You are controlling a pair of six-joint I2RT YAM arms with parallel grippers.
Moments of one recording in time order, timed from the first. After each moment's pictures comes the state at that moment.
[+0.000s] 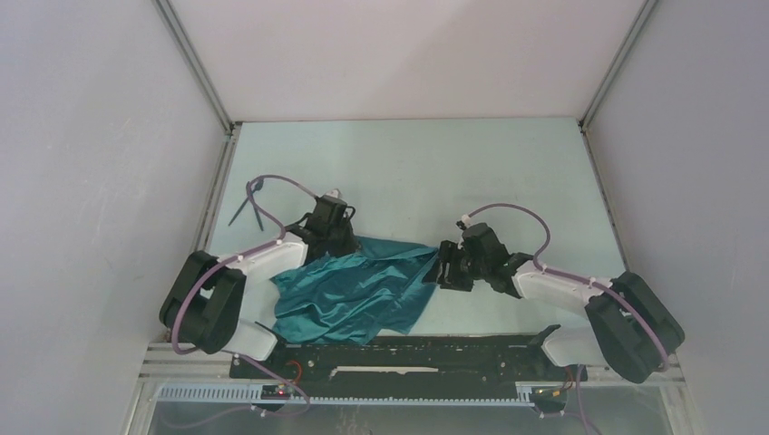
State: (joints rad) left arm -0.50 1.43 0.70 -0.18 -0.01 -0.75; right arm 0.64 1.28 0.50 -0.03 -0.30 0.83
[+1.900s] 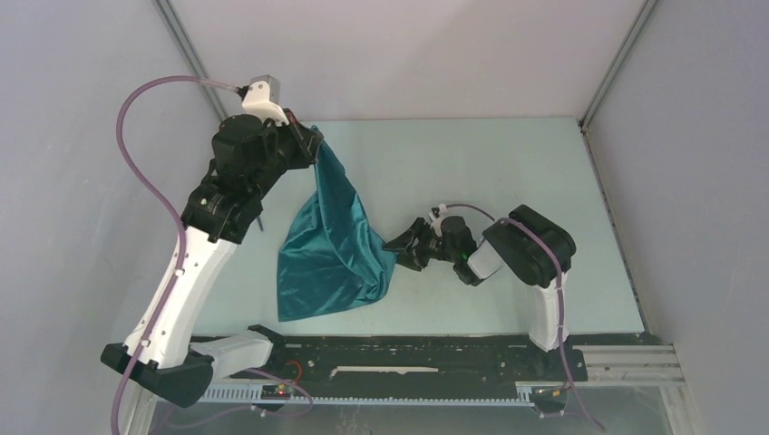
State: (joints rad) left arm -0.42 1.14 1.50 -0.54 -0.09 -0.40; right arm 0.62 2.01 0.63 1.00 -0.51 1.37
